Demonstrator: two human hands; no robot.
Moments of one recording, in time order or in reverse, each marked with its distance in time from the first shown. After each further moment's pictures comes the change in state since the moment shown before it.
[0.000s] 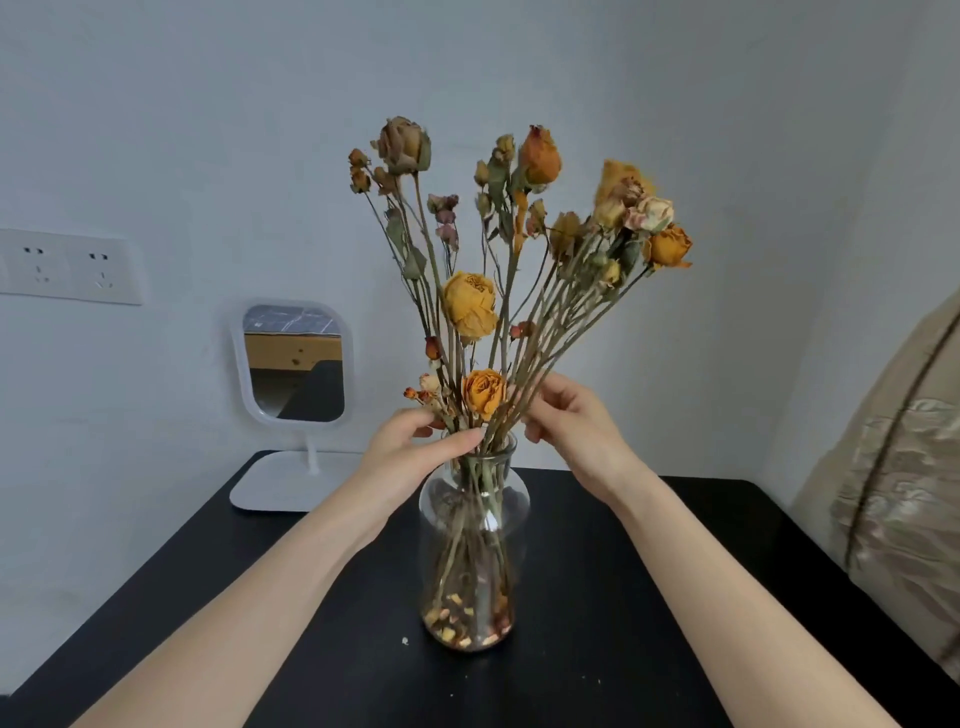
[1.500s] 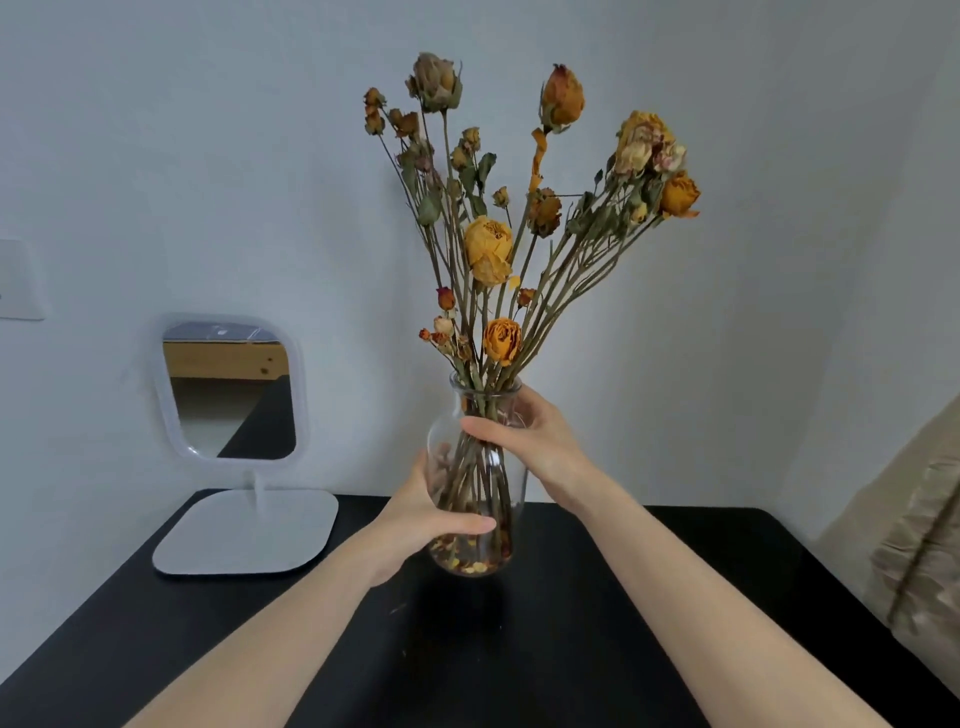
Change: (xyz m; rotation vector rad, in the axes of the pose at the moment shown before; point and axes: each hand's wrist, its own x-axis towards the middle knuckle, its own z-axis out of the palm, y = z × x) left_hand 0.104 -0.086 0.032 -0.058 -0.275 -0.114; right_hand 0.070 0.051 -0.004 -0.080 -0.001 0.131
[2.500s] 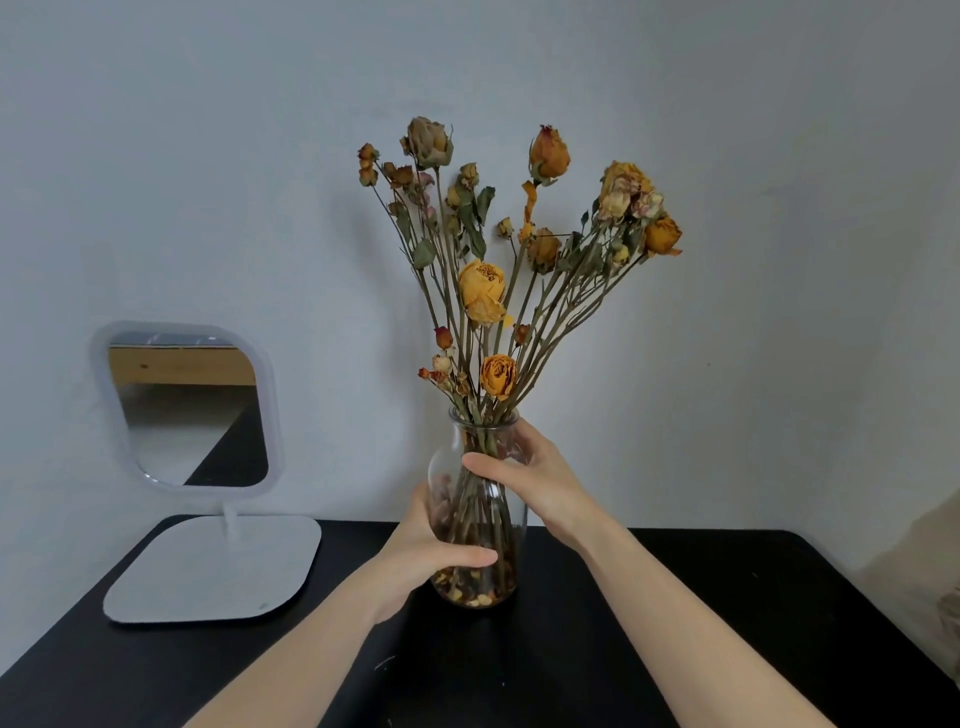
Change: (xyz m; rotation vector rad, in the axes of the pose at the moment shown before) left_hand 0.047 -0.039 0.002 -0.044 0.020 -0.083; right_hand 0.036 0.059 -0.007 0.003 -0.036 0.032
